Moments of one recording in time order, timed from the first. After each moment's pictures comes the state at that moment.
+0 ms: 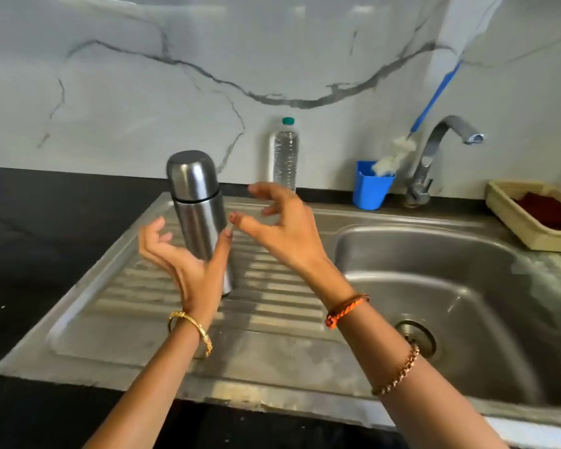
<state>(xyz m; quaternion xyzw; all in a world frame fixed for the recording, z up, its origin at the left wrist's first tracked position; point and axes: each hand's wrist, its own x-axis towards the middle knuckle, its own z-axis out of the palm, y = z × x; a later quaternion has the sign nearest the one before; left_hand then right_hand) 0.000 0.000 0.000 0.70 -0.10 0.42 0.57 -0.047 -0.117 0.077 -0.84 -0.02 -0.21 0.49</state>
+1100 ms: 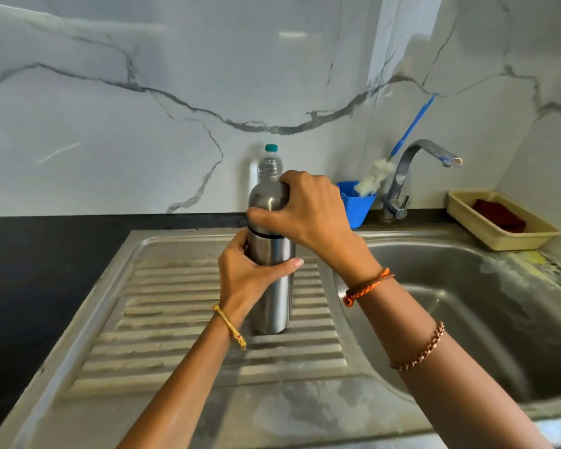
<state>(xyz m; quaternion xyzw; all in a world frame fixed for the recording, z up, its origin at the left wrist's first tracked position) 0.063 -0.020 0.025 0.70 -0.23 0.01 0.68 0.009 -0.104 0.133 -0.93 0.12 -0.29 0.17</state>
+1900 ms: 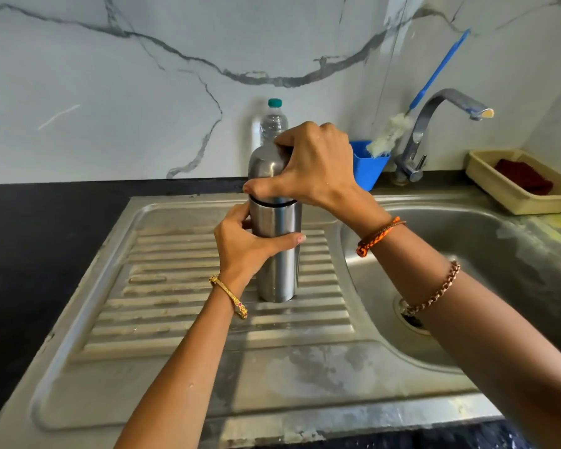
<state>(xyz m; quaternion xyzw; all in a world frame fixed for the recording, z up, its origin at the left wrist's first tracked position) 0.067 -0.020 0.016 0.73 -0.21 0.03 0.65 0.023 -0.120 0.130 -0.95 0.09 -0.29 0.10</state>
